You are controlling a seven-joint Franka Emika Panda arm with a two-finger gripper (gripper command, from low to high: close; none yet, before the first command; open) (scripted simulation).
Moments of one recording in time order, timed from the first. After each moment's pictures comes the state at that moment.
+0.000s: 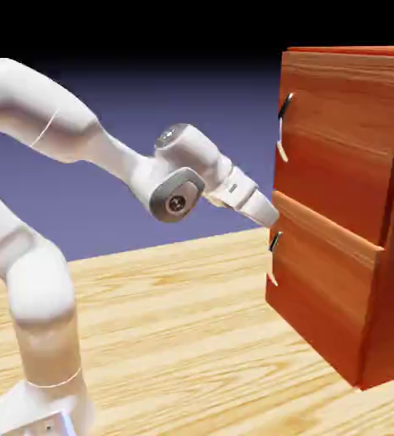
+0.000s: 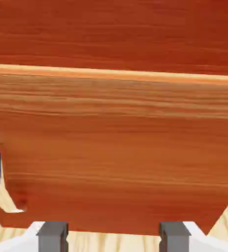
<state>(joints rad) -0.03 -0.58 0.05 -2.78 0.12 3.04 0.79</state>
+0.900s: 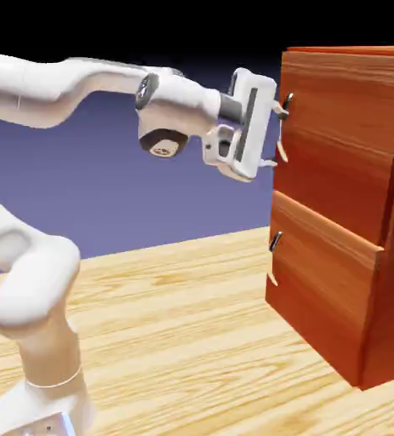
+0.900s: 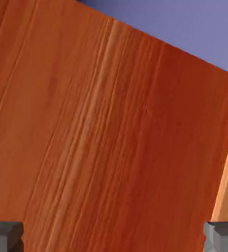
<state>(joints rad) -0.47 -0.73 0.53 -2.50 1.29 3.04 1.24</state>
